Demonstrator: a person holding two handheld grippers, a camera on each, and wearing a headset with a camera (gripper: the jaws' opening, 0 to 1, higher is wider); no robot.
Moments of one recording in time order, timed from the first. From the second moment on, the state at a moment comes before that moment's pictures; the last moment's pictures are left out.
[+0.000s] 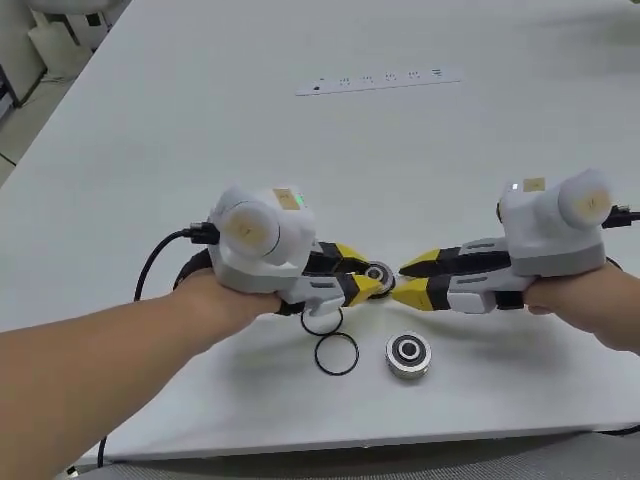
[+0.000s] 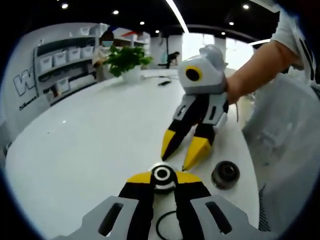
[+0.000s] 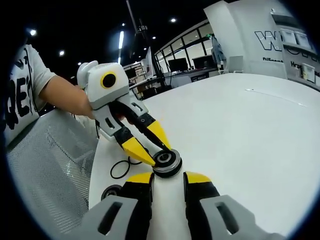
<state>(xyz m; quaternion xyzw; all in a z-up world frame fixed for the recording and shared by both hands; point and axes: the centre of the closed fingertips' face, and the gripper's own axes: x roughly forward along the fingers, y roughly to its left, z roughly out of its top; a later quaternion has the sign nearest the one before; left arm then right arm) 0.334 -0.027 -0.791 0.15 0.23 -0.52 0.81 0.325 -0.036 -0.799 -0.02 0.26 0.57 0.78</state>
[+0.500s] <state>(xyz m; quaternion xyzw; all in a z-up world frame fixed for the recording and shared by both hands) 0.333 -0.028 -0.792 0.15 0.23 -0.51 0.81 0.326 -0.031 -0.803 -0.03 0.26 0.58 0.77</state>
